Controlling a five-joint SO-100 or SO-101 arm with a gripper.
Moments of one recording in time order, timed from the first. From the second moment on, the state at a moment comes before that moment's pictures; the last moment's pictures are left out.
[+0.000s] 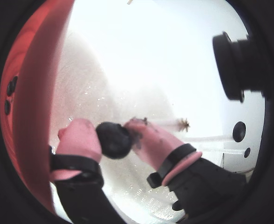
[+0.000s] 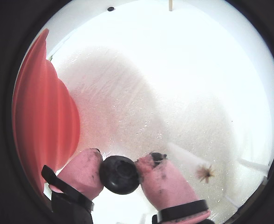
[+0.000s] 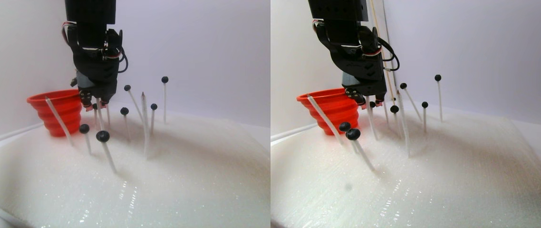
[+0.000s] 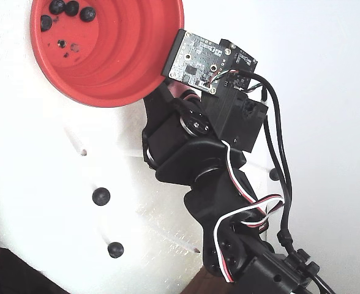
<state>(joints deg) -5.3 64.6 110.9 -33.5 -103.5</state>
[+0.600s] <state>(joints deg) -5.4 66.9 112.6 -33.2 -103.5</state>
